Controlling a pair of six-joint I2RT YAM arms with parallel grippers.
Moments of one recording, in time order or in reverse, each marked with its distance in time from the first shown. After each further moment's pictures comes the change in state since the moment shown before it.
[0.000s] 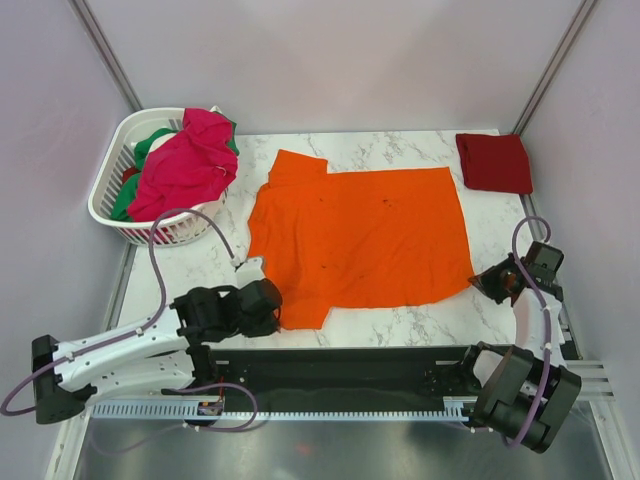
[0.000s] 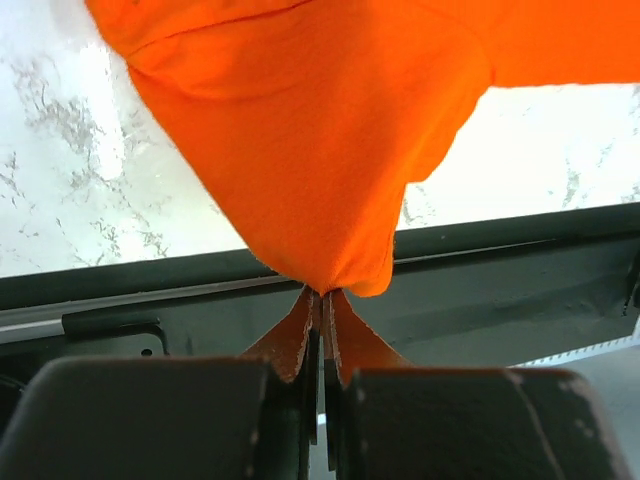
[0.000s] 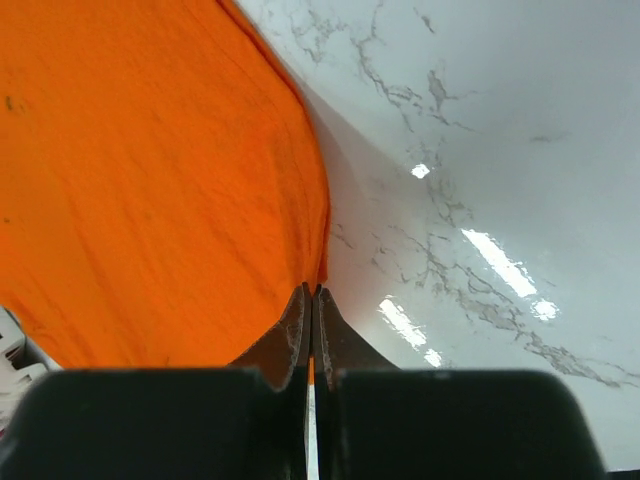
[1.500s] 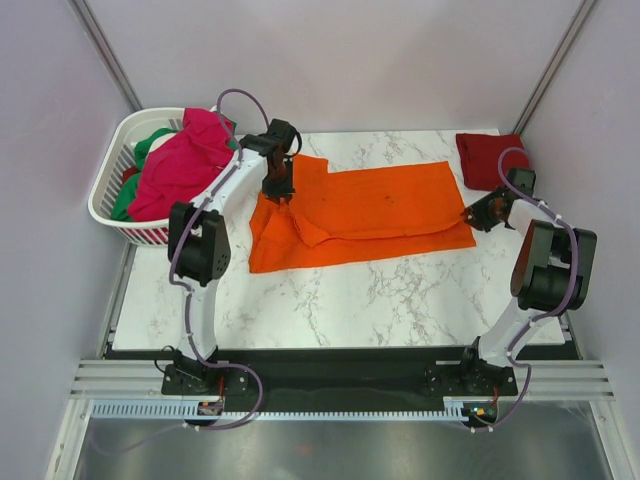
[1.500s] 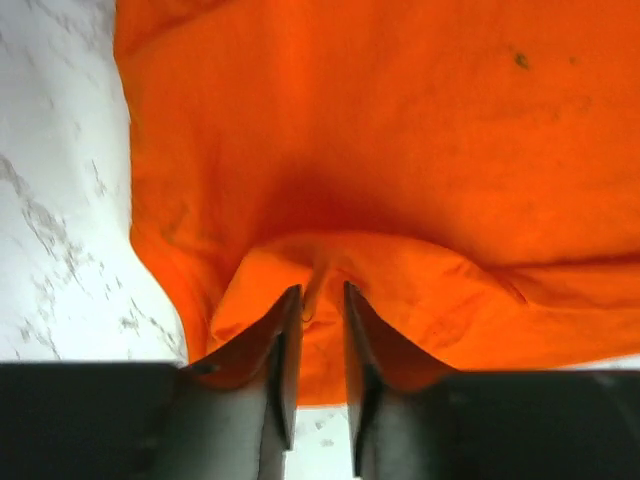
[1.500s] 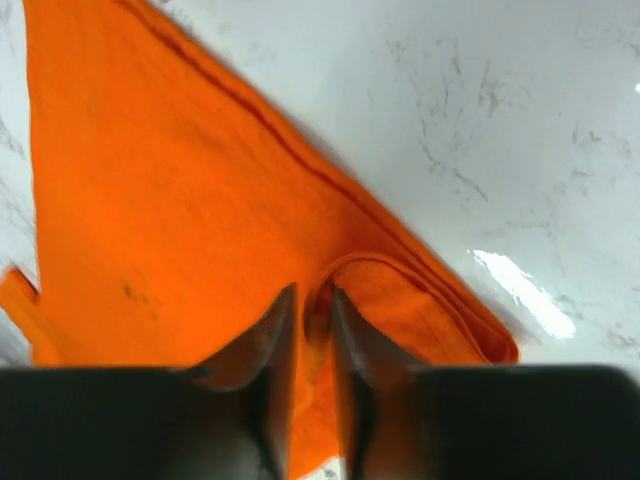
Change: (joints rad) left arm 0.748 1.291 1.236 -0.049 0.225 0.815; right arm 0.227 0.787 0.618 0.212 0.160 0.210
